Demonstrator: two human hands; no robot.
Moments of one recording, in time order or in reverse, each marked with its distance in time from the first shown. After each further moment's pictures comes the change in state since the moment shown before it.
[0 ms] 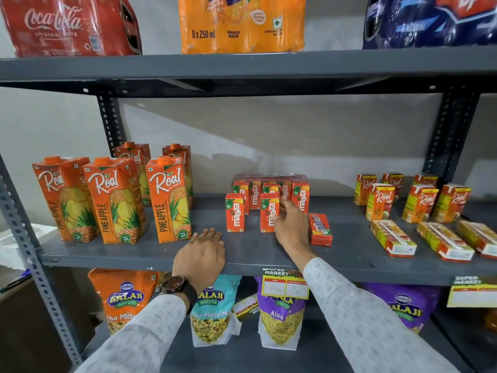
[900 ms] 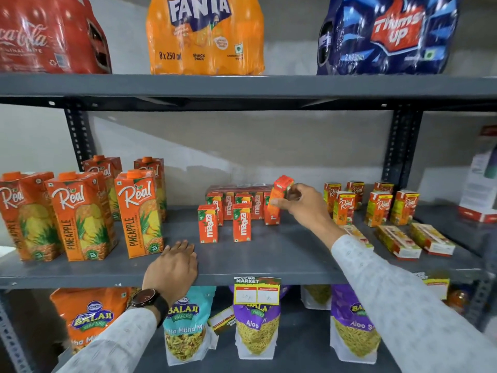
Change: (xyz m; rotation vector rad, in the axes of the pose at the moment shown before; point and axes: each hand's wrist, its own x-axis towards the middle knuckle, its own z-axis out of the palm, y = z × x) left_hand -0.001 0.005 -0.005 -0.027 -0.005 -0.010; right_hand 0.055 0.000 -0.120 -0.159 -0.041 -0.047
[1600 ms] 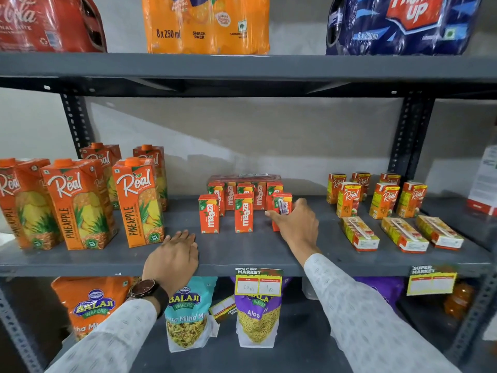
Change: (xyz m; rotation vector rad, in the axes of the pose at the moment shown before) left_hand 0.002 -0.003 0.008 -0.005 0.027 -0.013; right_hand -0.037 0.022 0.066 -0.183 0.229 0.202
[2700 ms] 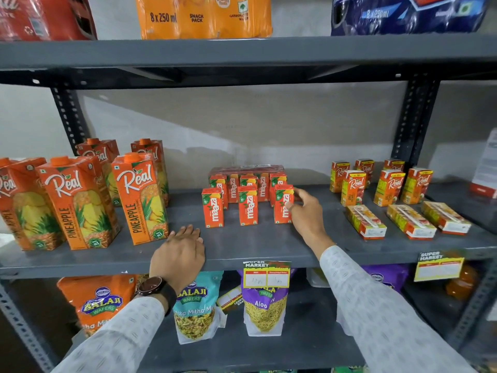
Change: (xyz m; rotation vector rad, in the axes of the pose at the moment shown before) left_hand 0.001 -0.001 -0.001 0.011 -0.003 0.018; right_hand 0.008 0.013 -0.001 0.399 -0.162 -0.006
